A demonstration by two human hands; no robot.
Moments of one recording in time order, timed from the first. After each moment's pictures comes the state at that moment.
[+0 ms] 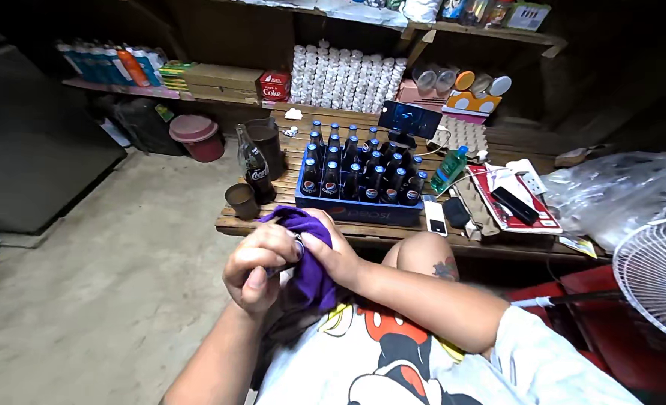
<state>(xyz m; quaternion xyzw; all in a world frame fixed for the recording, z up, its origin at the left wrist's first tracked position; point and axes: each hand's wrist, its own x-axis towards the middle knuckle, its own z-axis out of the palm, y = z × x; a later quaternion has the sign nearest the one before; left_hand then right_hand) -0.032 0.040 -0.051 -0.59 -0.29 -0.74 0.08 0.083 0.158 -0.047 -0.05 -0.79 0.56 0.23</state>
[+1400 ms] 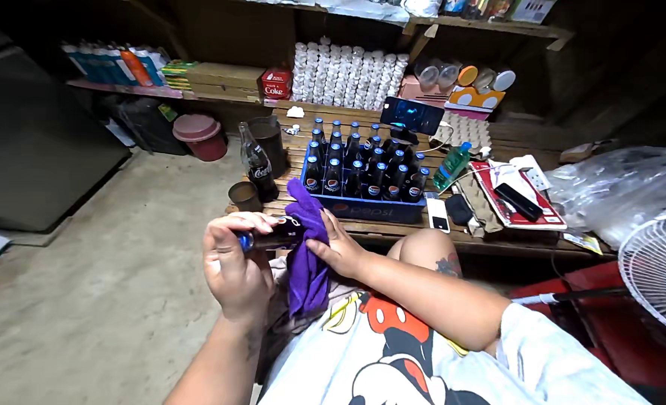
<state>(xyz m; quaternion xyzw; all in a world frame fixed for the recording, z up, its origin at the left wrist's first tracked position) -0.019 0.032 -0.031 -0.36 -0.36 -0.86 0.01 0.089 0.178 -0.070 -0.07 -0.88 0.43 0.17</state>
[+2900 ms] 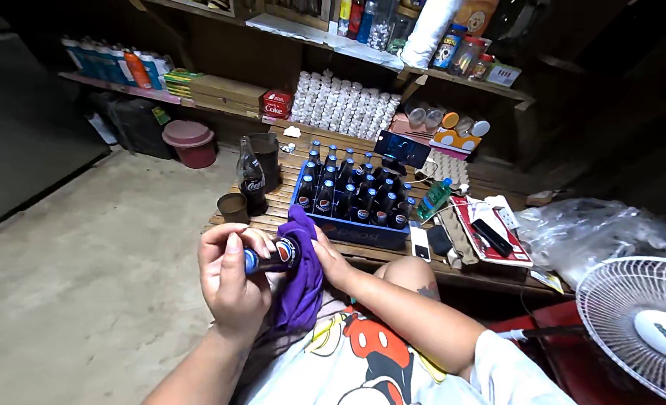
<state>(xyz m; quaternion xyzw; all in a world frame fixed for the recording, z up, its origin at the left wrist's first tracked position) -0.007 0.036 -0.024 -0.36 -0.31 -0.88 0.03 0.078 0.193 -0.085 -0.09 -0.83 0.54 0.13</state>
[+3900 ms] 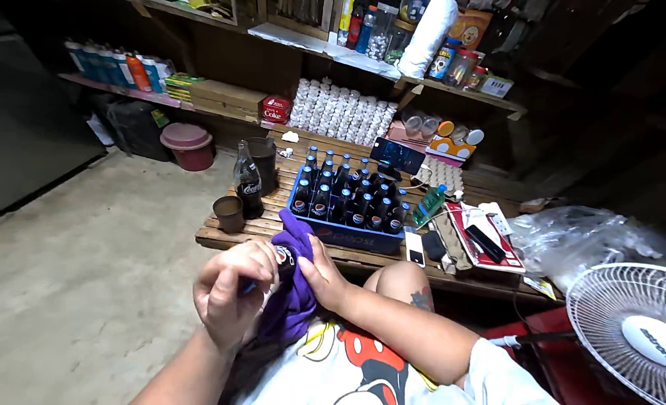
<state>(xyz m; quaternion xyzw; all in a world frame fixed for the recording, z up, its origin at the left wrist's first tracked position) -0.016 0.027 -0.027 -0.52 -0.25 -0.82 -0.01 0.097 0.166 -0.066 -0.04 -0.87 0.45 0.21</state>
